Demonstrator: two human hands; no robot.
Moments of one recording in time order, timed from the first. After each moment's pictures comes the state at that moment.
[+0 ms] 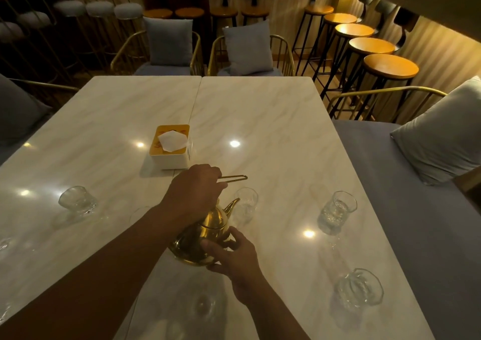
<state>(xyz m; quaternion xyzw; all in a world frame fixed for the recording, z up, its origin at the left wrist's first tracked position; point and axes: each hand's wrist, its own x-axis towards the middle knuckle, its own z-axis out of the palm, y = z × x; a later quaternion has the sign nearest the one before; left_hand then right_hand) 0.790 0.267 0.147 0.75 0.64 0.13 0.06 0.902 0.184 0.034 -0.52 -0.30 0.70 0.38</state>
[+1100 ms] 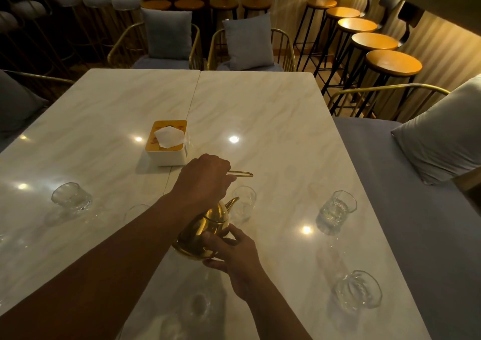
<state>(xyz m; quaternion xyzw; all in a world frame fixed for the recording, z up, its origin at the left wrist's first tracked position) 0.805 0.300 0.133 0.78 0.62 0.12 0.01 0.913 0.198 0.032 -0.49 -0.29 0.74 0.37</state>
